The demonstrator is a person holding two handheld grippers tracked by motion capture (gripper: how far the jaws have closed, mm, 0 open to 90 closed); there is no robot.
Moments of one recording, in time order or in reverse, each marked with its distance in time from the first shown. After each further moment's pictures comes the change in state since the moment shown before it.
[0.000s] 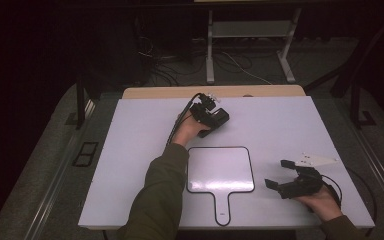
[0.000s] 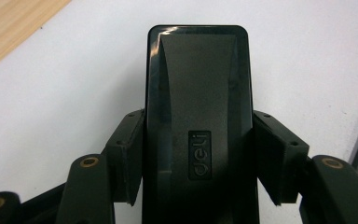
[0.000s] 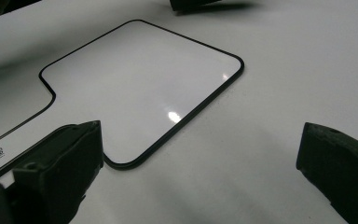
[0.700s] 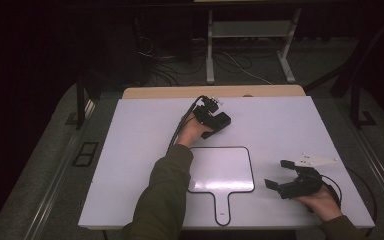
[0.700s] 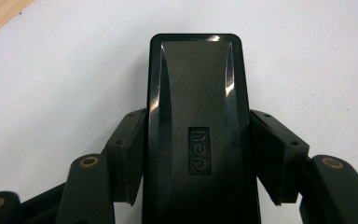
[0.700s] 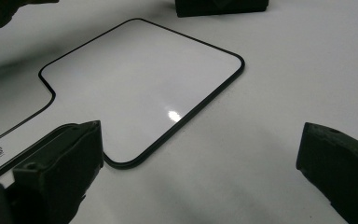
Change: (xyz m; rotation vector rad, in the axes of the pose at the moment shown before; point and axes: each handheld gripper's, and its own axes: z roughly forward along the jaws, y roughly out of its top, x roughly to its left) left arm -0.003 -0.001 0.015 0.011 -0.004 -0.018; right arm 0.000 0.000 0.000 0.004 0.000 0.003
